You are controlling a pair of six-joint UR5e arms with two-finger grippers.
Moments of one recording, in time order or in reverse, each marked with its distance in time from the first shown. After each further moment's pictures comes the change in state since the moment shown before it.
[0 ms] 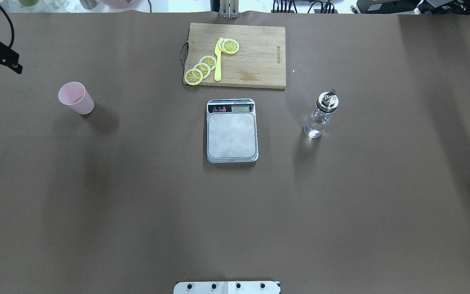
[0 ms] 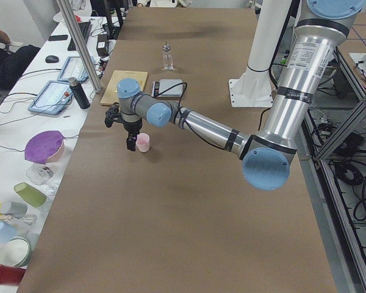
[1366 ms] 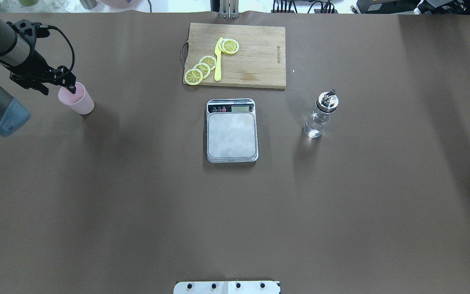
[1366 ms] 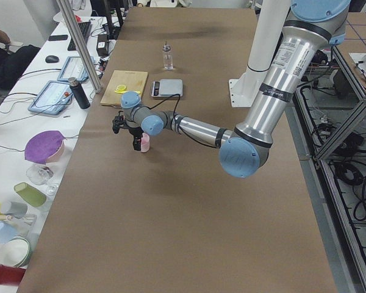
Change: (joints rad) left arm 0.147 -0.103 0.234 -0.189 0.025 -0.185; right arm 0.000 0.006 0.005 0.003 0.000 -0.001
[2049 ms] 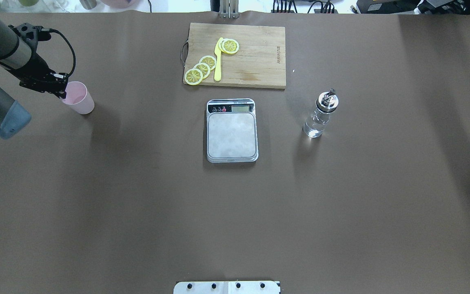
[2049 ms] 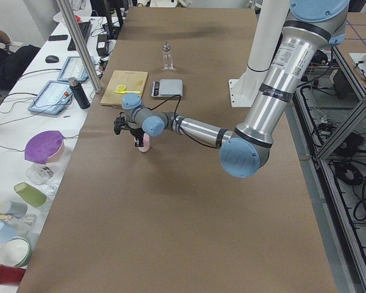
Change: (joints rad) left arm 0.005 0.001 0.001 0.004 0.000 -0.003; right arm 0.000 0.000 0.009 -0.002 0.001 0.001
